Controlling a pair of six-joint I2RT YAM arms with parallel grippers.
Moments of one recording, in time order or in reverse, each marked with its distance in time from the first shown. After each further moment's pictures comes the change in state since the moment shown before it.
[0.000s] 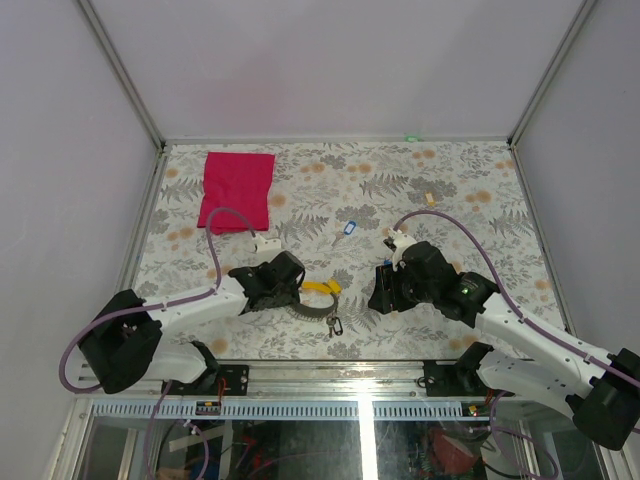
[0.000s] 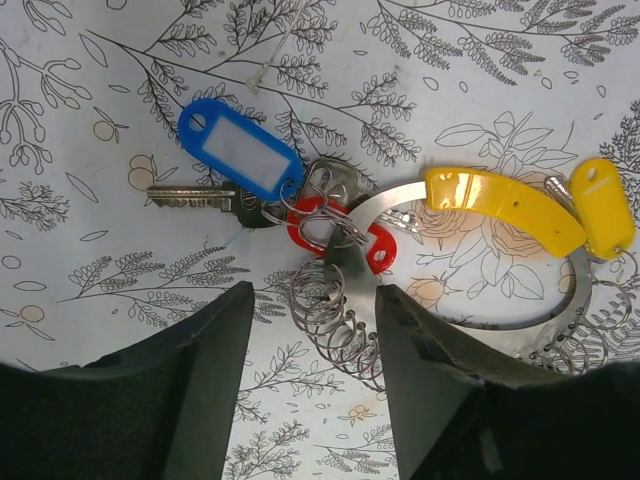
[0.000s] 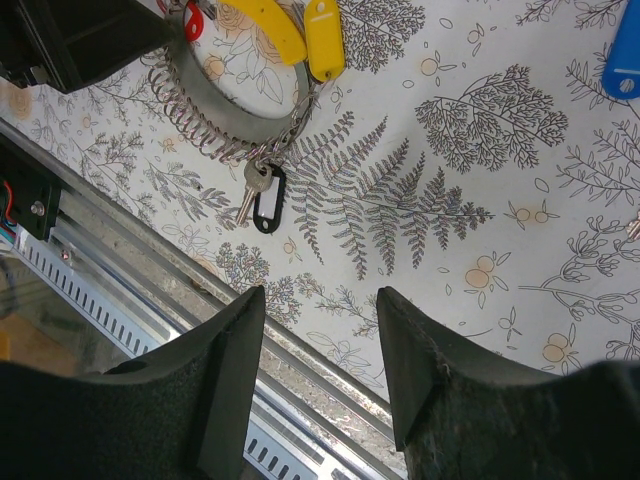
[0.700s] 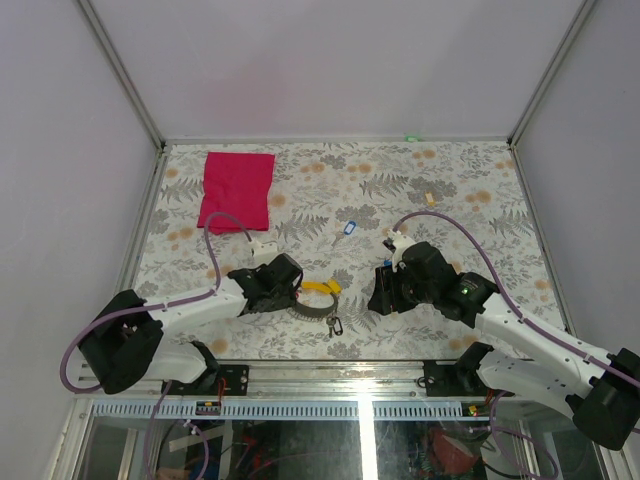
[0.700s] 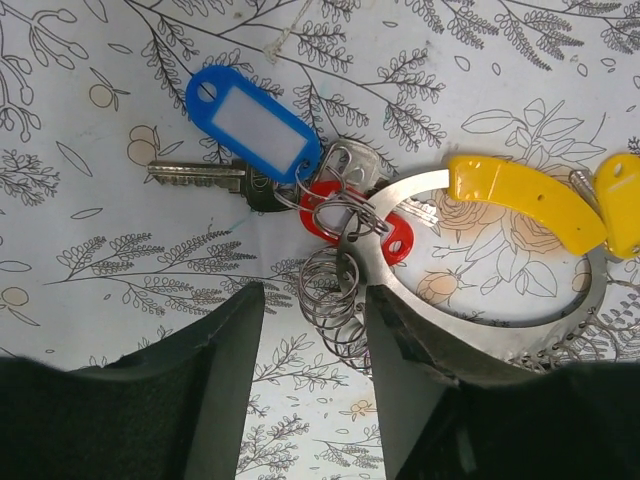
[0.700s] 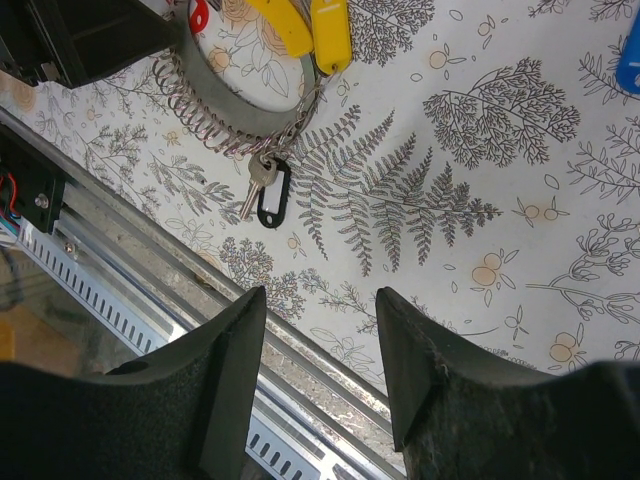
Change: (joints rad) left arm 0.012 0.000 -0.028 0.003 0.035 -0.053; right arm 0.000 0.000 -0.005 0.000 -0.018 0.000
